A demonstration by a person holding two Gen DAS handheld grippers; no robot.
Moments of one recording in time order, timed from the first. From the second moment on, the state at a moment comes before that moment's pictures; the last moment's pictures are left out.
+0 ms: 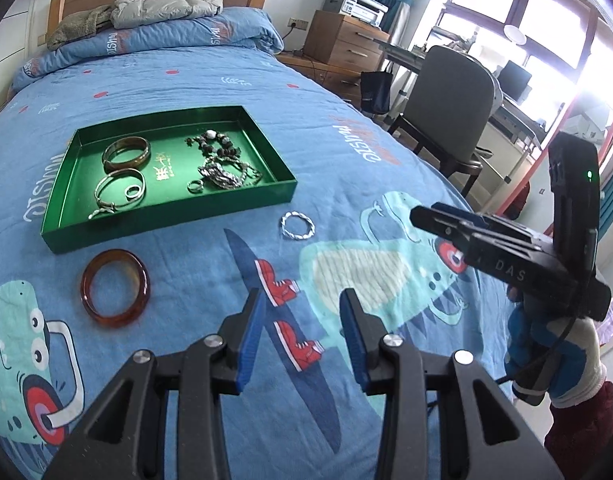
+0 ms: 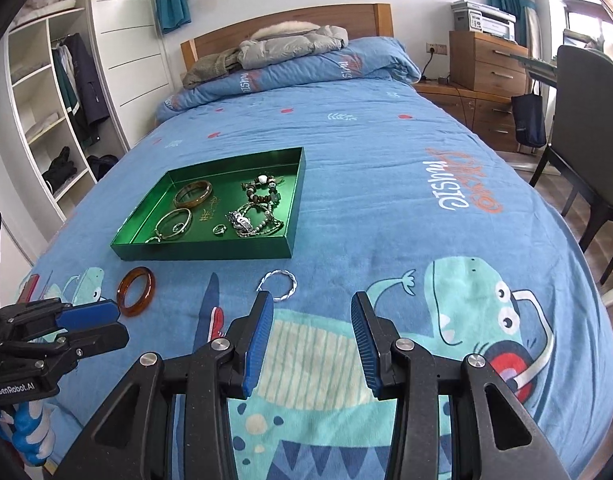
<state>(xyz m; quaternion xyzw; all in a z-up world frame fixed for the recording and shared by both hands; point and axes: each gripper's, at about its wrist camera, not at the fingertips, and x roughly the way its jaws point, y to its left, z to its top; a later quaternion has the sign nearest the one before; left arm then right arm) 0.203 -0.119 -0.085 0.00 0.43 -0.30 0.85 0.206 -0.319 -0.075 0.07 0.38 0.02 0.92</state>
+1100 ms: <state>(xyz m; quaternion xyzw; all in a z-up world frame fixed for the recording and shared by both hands) 0.157 -0.100 -0.109 0.05 0.45 -0.24 0.86 0.149 -0.339 -0.087 0.08 0.40 0.00 0.91</state>
